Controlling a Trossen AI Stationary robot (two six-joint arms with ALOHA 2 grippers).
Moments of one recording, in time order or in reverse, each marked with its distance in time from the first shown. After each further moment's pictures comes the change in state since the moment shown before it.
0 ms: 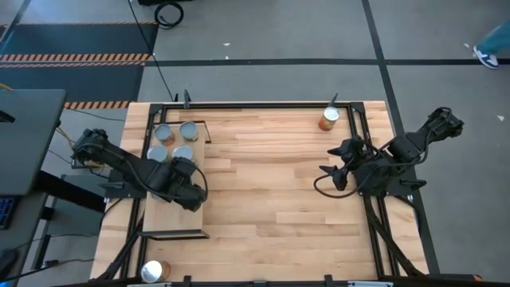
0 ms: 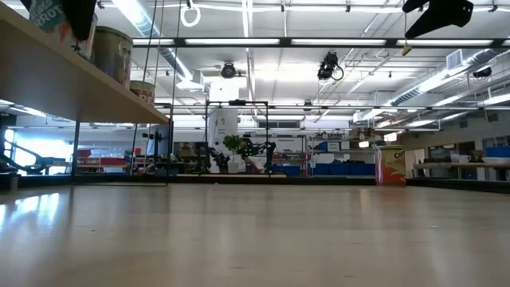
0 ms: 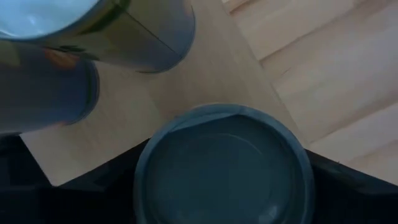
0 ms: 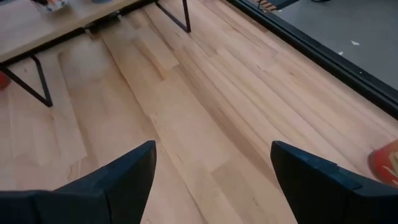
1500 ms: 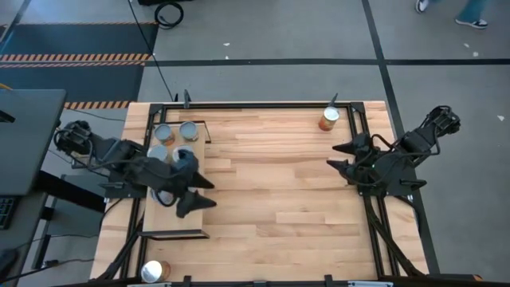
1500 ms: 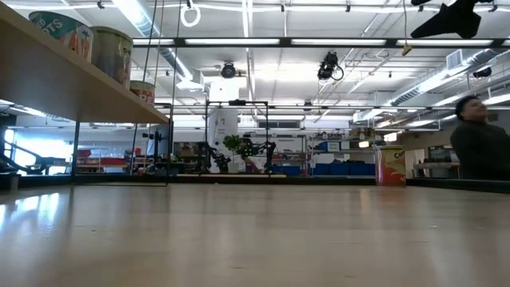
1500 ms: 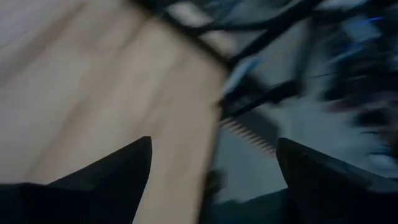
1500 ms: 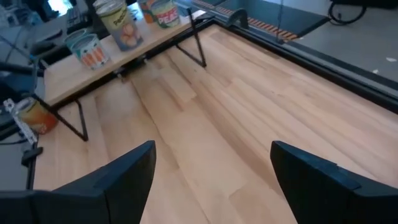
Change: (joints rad) left arm -0.018 -0.250 0.030 0.802 0.014 0.606; right arm 0.067 -0.248 -0.170 0.156 0.099 -0.028
